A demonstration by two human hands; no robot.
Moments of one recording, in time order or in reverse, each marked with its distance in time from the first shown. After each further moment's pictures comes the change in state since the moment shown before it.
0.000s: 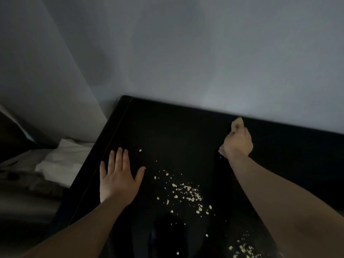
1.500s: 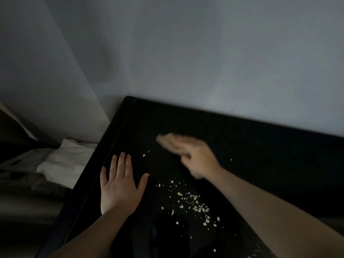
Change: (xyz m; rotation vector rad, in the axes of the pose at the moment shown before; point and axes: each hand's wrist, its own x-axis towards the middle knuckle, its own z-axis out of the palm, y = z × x) left_hand -0.001 -0.002 0.007 -0.064 0.090 0.010; right_hand -0.070 -0.050 0.033 0.191 -0.462 -0.939
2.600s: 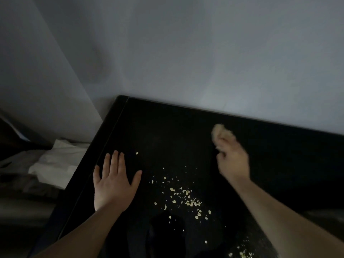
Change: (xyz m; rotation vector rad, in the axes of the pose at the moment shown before) left_hand -0.001 0.002 -0.006 0.010 -0.020 -0.007; right_hand -0.062 0.042 -0.048 -0.230 0.321 0.351
